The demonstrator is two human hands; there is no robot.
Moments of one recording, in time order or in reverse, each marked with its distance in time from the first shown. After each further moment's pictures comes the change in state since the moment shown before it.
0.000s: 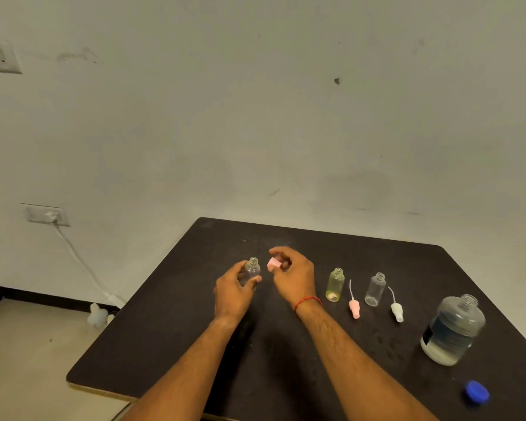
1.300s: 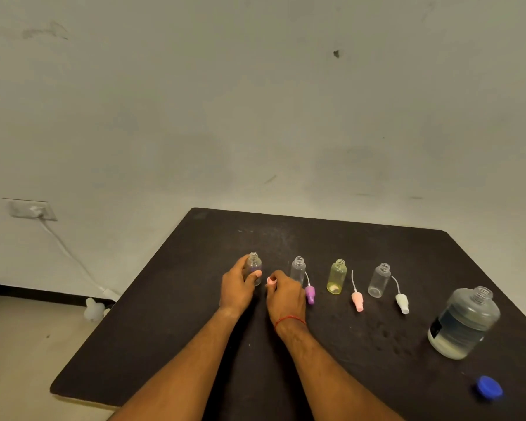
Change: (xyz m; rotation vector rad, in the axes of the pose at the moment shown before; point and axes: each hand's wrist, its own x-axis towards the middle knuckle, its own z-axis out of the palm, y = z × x) left_hand 0.022 -0.021 0.028 -0.033 -0.149 -0.083; right_hand -0.025 0.050 0.044 -0.386 0.002 0.172
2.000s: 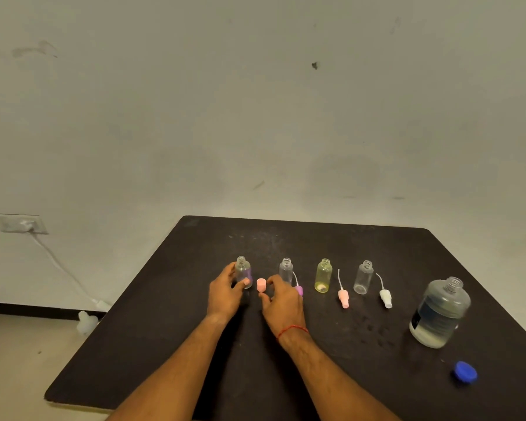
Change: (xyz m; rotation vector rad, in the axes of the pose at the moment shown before) left_hand -0.013 0.006 -0.006 -0.061 -0.003 -0.047; right_hand -0.017 0.013 -0.024 0.039 -0.011 -0.051
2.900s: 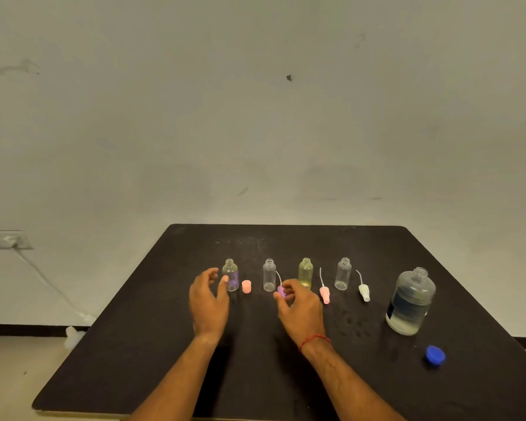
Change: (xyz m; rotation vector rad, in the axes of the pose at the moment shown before) left_hand -0.042 0.016 0.003 0.068 0.357 0.193; right_hand -0.024 0.038 -0.059 0.192 0.177 -0.022
